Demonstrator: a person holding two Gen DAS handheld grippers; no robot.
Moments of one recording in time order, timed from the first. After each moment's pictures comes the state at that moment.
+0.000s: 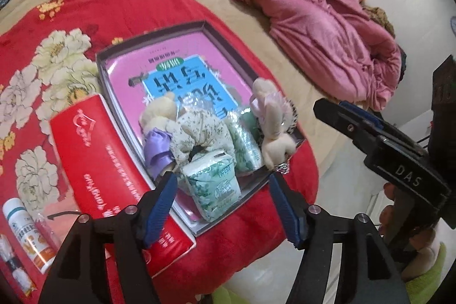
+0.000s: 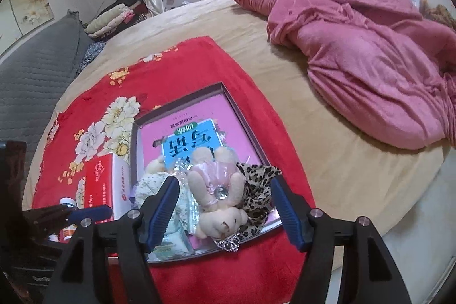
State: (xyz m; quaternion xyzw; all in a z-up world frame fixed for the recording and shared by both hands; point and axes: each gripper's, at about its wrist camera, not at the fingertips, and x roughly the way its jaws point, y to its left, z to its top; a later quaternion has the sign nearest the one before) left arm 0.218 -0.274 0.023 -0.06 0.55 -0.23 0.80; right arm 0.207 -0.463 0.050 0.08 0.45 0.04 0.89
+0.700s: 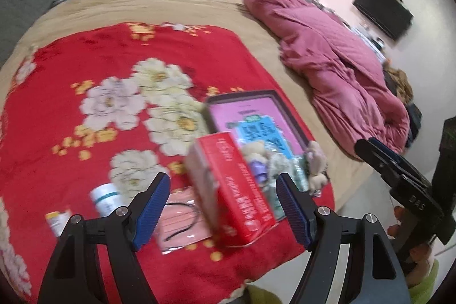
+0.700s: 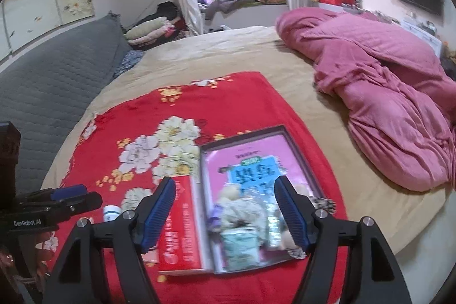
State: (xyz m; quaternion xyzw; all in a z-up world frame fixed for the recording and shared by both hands) left arm 0.172 -0.101 0.098 -0.13 0.47 -0.11 0.87; right arm 0.181 -0.352 0.129 0.03 0.38 0.10 0.92
